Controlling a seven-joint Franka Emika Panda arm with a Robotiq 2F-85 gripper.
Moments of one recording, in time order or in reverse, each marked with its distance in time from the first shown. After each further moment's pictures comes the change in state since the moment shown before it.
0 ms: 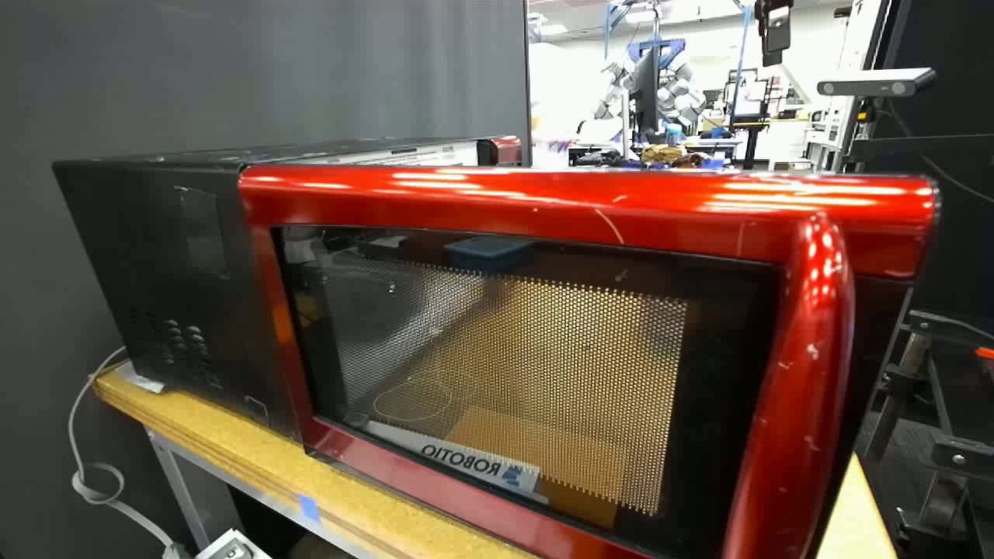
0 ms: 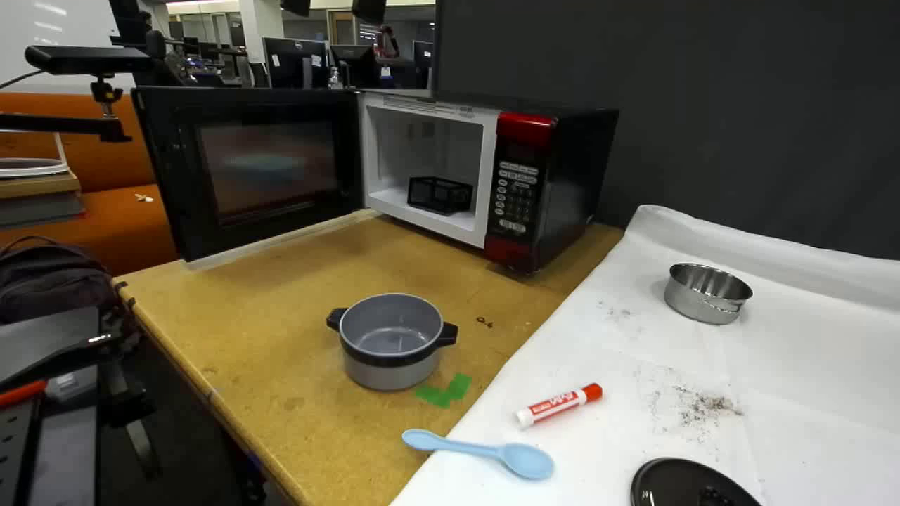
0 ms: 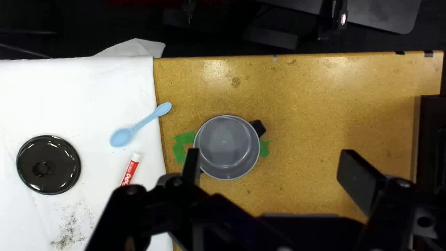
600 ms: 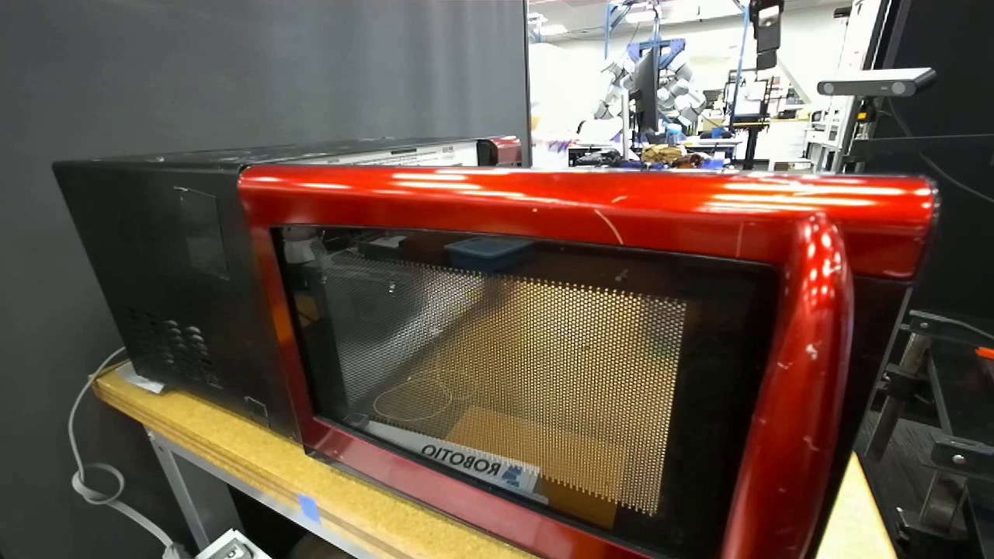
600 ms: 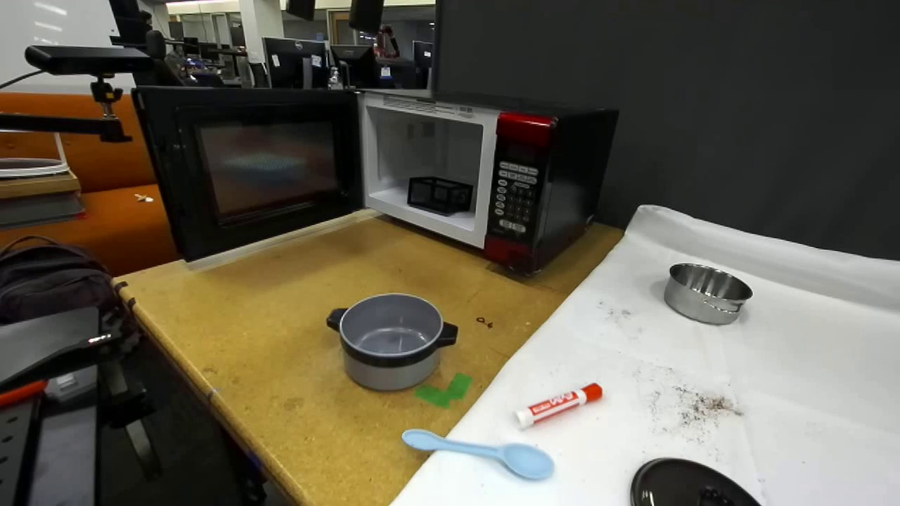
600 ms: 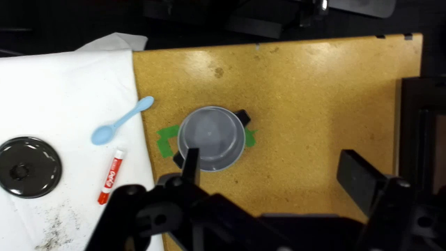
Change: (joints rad) arm 0.000 0.010 0.001 -0.004 0.073 0.026 0.023
